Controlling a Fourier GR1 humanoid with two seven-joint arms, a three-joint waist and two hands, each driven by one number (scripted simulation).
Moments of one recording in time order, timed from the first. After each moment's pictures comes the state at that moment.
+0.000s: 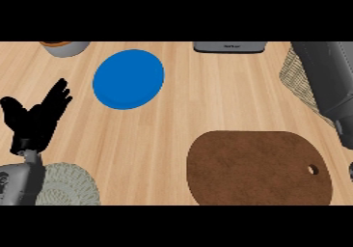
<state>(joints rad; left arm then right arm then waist) -0.23 0.26 0.16 -1.39 0.06 -0.07 0.23 -1.29 -0.34 -0.14 -0.59 1.23 -0.56 0.99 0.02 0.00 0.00</state>
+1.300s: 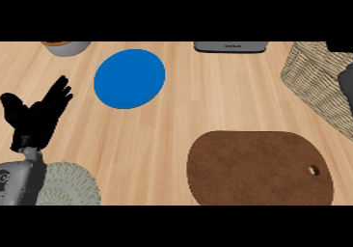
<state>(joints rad) -0.24 0.26 0.17 -1.40 0.05 -0.07 0.25 -0.99 -0.49 -0.35 -0.48 1.00 -0.84 0.62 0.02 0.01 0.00</state>
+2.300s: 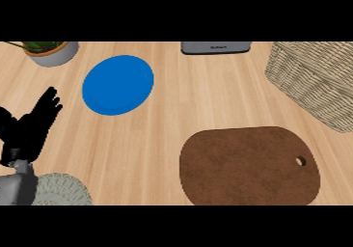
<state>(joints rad) -0.16 0.26 0.20 -1.44 0.04 -0.05 0.25 -0.64 -0.51 -0.56 -1.07 0.59 -0.84 0.50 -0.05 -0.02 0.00</state>
